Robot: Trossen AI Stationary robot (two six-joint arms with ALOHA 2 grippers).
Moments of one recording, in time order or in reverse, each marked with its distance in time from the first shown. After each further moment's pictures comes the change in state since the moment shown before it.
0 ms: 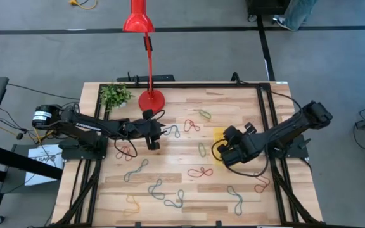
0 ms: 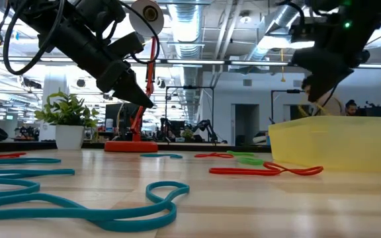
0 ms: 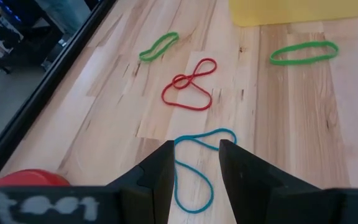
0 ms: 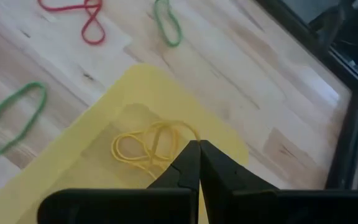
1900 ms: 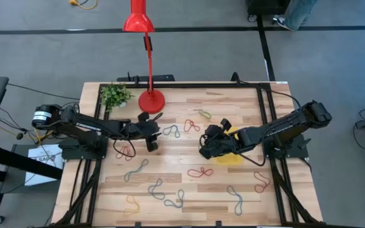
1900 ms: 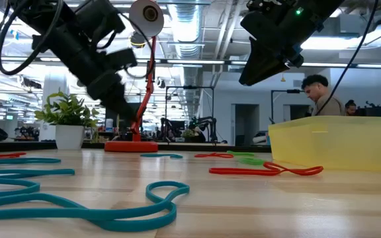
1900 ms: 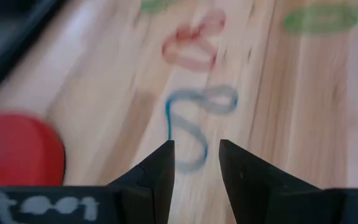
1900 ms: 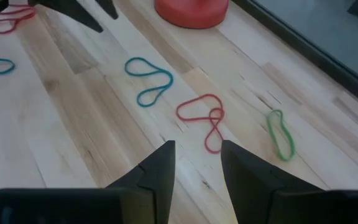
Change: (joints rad) left arm 0.000 0.000 0.000 -0.178 -0.001 -0.178; right arm -0.117 0.002 -0.003 0.708 -0.016 -0.604
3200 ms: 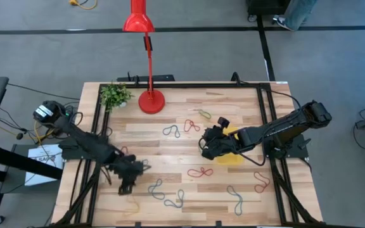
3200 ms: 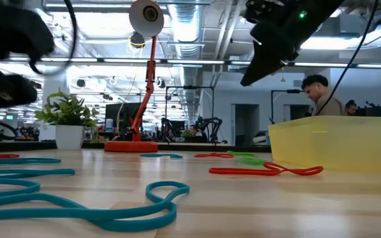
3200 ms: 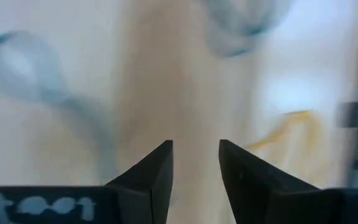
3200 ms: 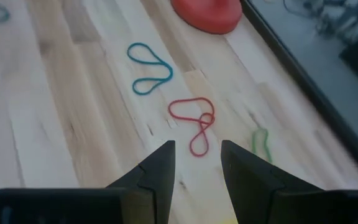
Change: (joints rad) left arm -0.605 -0.001 0.095 -0.437 0.456 -0.635; right arm 0.000 0.000 0.000 -0.004 -0.001 -0.257
